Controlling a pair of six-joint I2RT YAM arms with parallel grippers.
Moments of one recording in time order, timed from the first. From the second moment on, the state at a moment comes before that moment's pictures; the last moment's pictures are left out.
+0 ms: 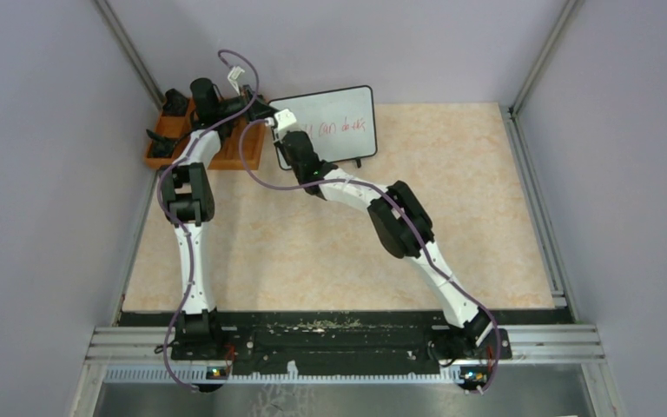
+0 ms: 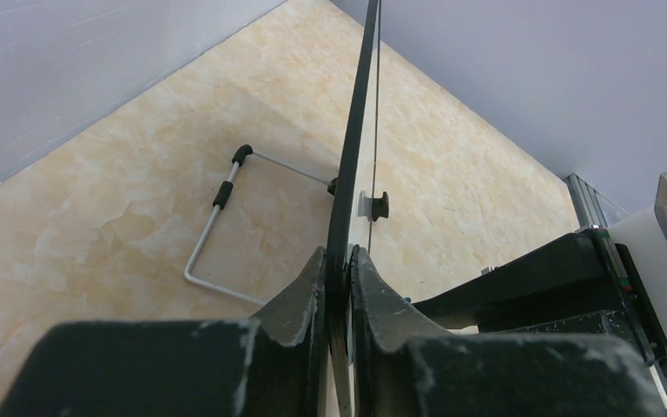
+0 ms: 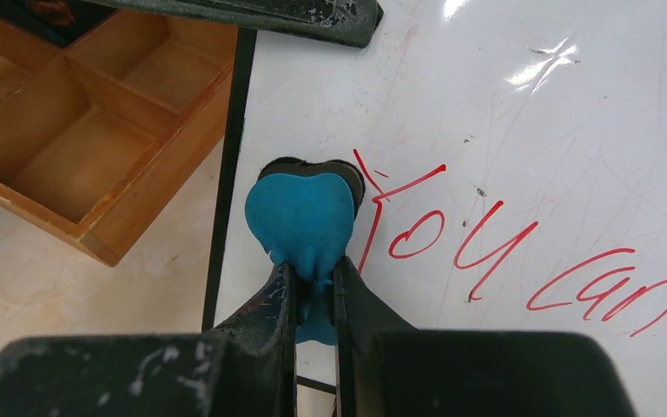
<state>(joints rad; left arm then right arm) 0.04 2.58 2.19 0.43 1.30 -0.51 0.79 2.49 2.04 0.22 0.39 -0.09</state>
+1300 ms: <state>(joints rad) 0.04 2.58 2.20 0.40 1.31 -0.50 0.53 2.26 1.64 0.42 0.48 -0.17</state>
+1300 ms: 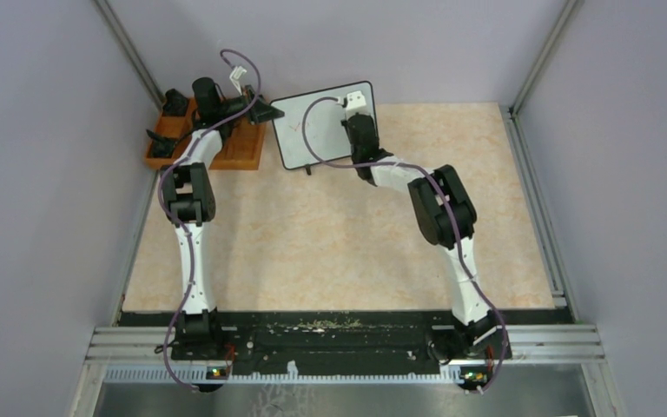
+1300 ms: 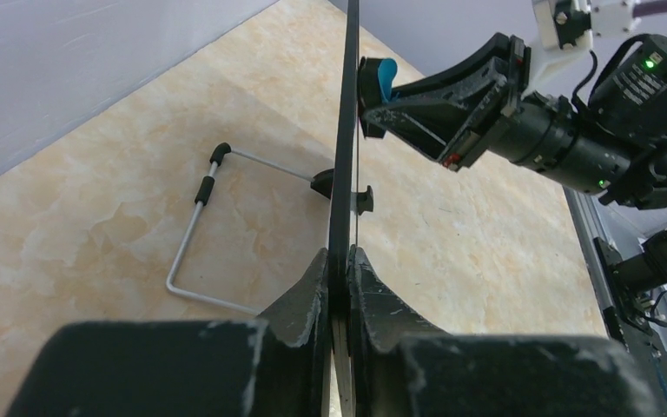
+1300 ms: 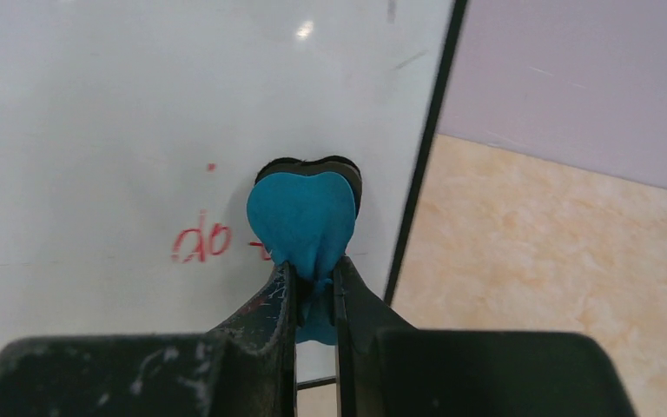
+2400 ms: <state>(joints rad) 0.04 2.58 2.20 0.40 1.32 -0.50 0.59 2.27 1.85 0.32 0.31 -0.18</state>
